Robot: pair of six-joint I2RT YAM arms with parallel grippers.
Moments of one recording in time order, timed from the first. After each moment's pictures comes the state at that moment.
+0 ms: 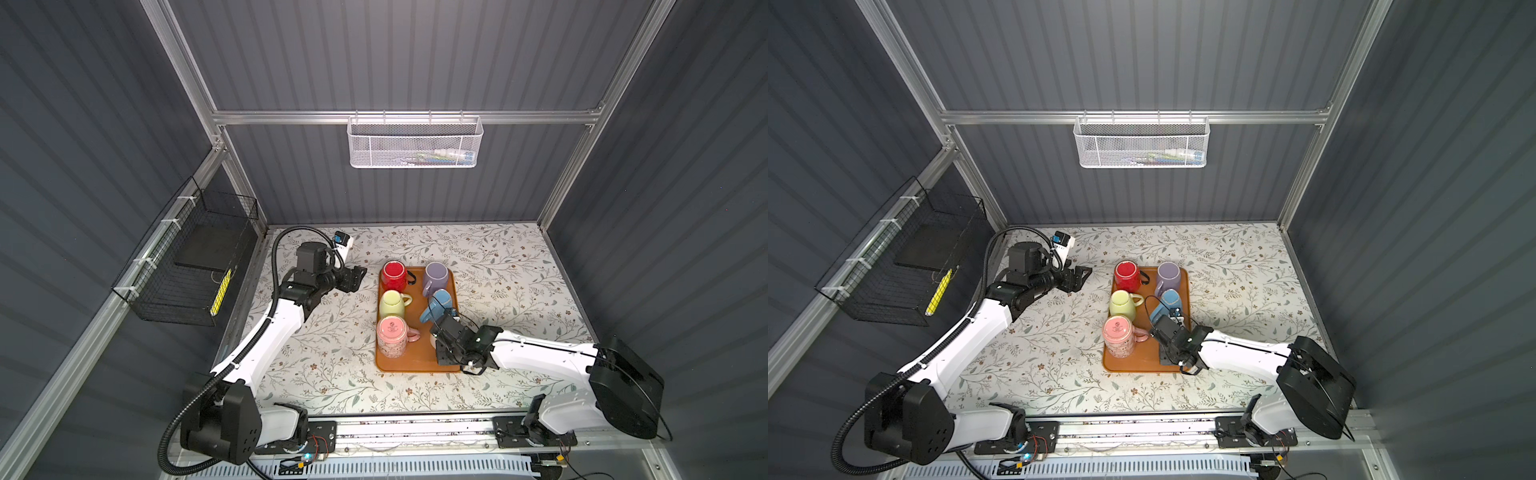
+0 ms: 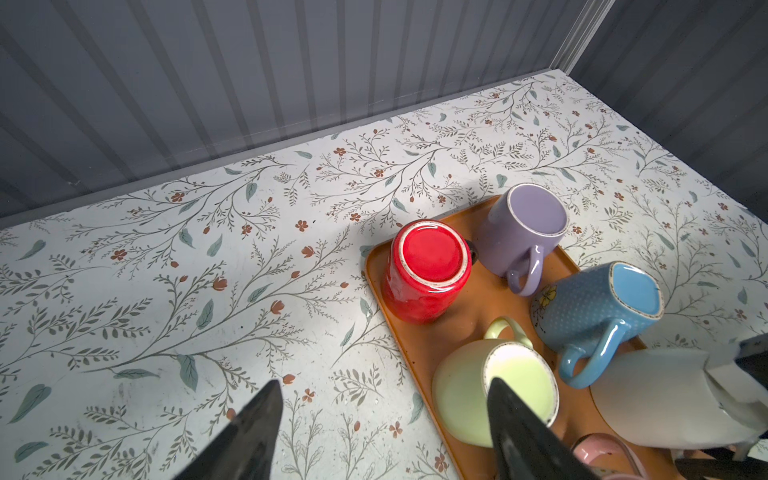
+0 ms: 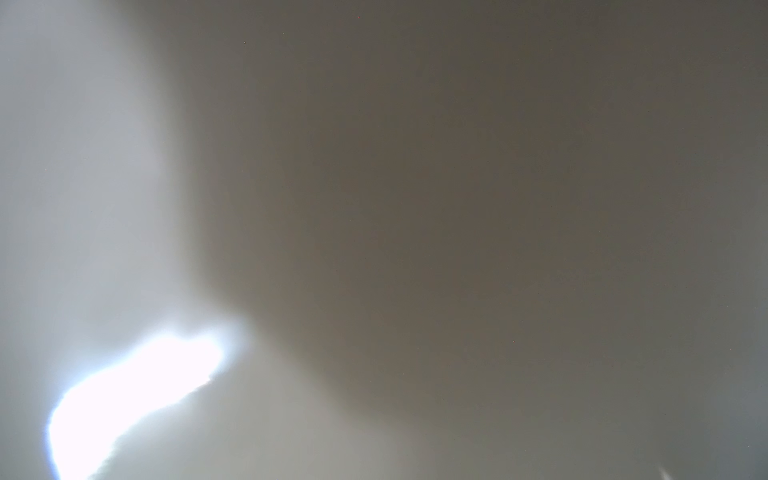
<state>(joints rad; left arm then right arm) -0.29 1.31 1.02 -0.27 0.27 0.07 0.92 1.40 0.71 -0.49 0.21 0.81</state>
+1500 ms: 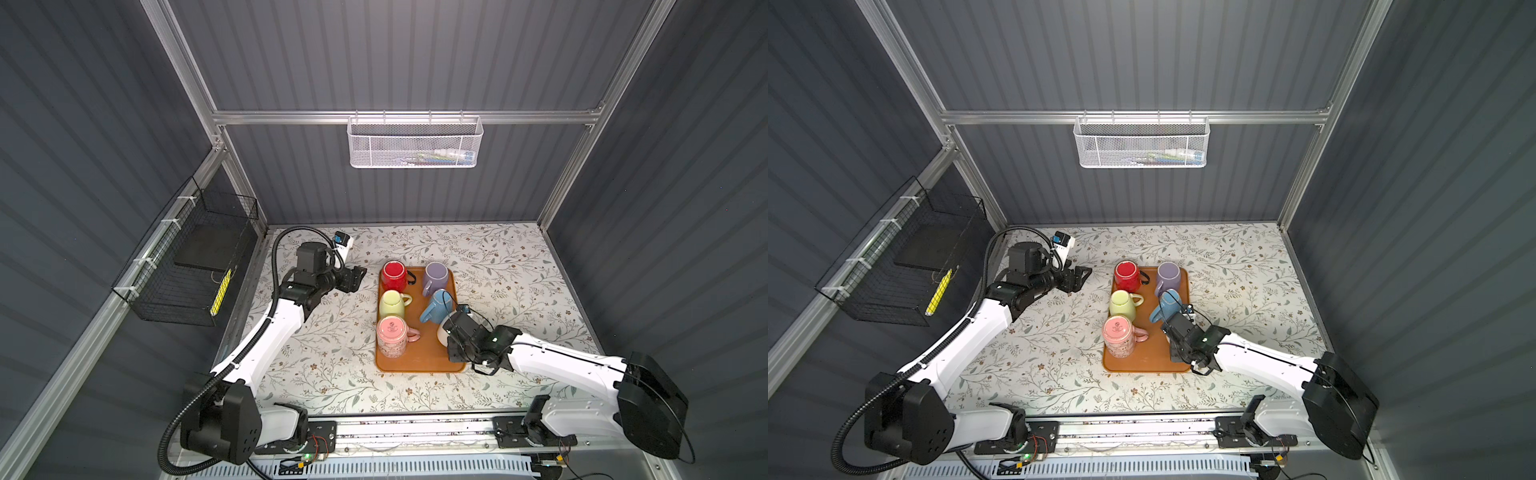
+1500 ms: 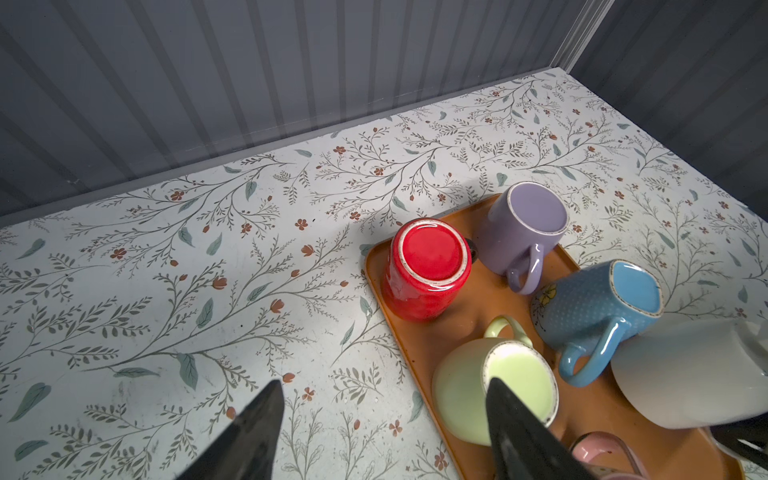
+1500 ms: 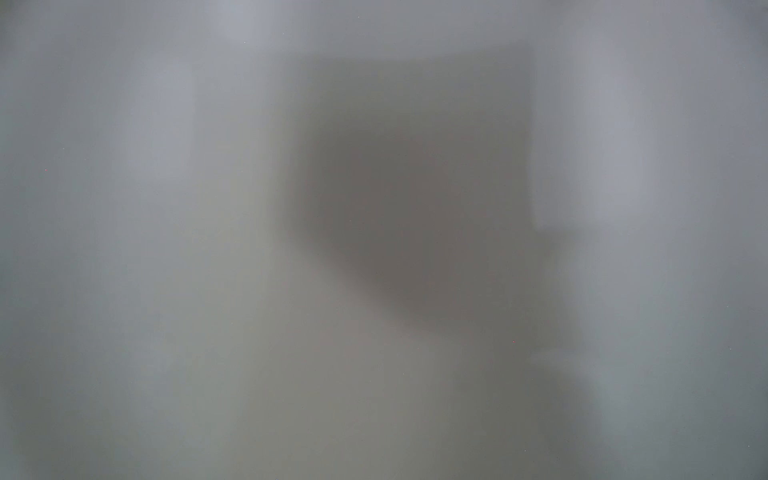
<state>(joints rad) -0.29 1.31 1.02 -0.28 0.27 0.07 0.85 1.25 0.67 -0.56 0.24 0.76</state>
